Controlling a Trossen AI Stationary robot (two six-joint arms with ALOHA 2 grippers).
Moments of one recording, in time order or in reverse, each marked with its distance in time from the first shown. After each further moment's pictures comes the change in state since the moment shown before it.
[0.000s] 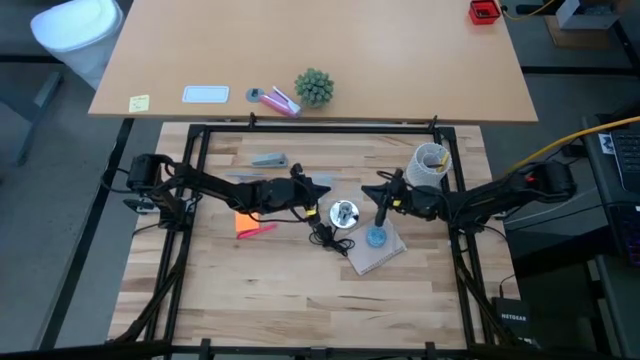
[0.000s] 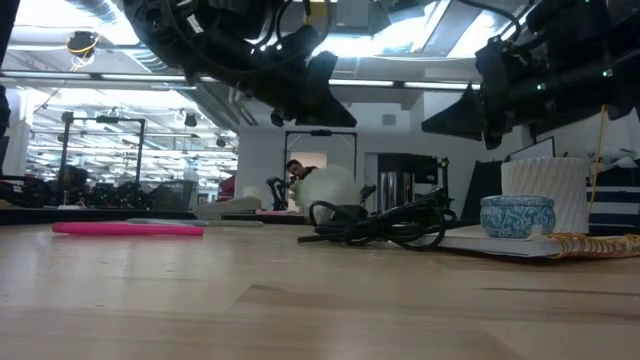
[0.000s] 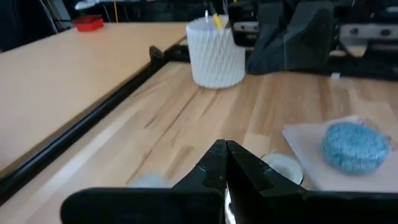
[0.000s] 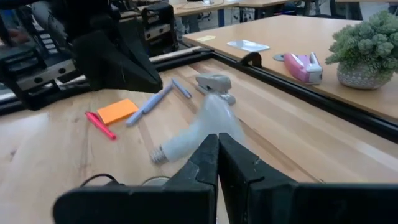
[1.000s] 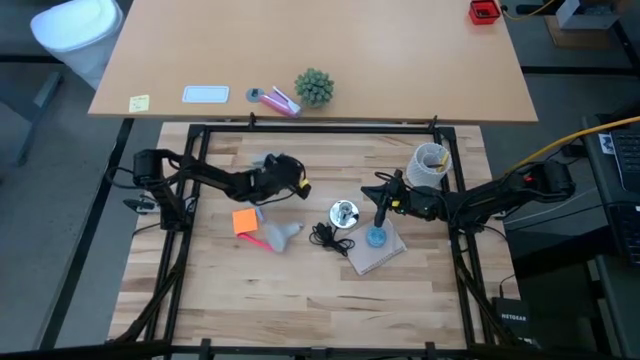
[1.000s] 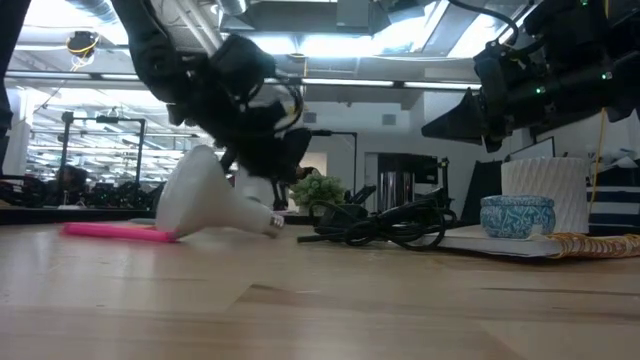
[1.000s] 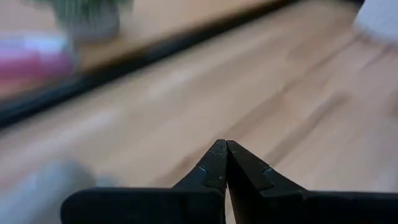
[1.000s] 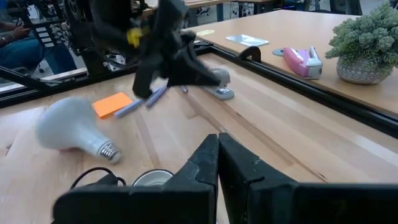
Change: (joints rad) left arm 0.188 0.029 -0.130 -0.123 -0.190 -0.342; right arm 0.000 0.024 0.000 -0.006 0.004 0.003
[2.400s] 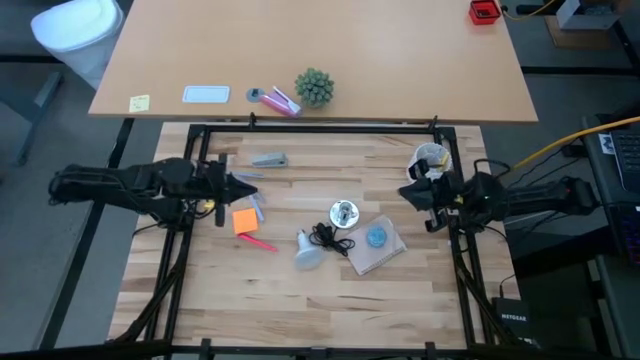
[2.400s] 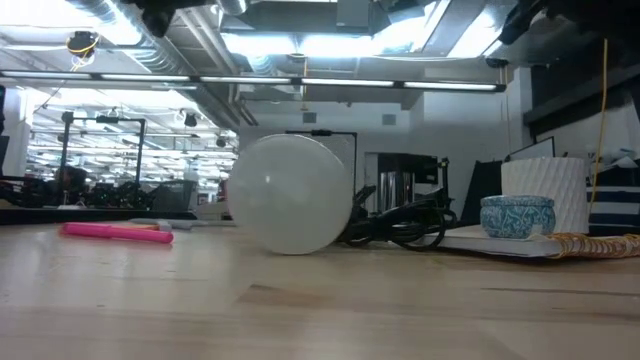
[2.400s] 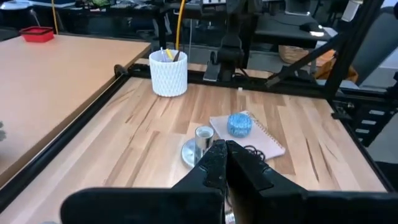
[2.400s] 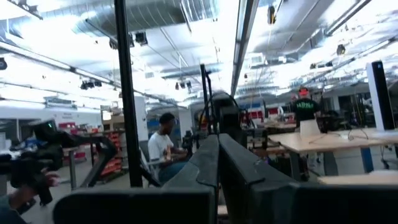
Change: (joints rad) left arm -0.271 -1.061 0.000 -0.749 0.384 0.267; right arm 0.000 -0.611 0.000 0.050 -0.499 -0.054
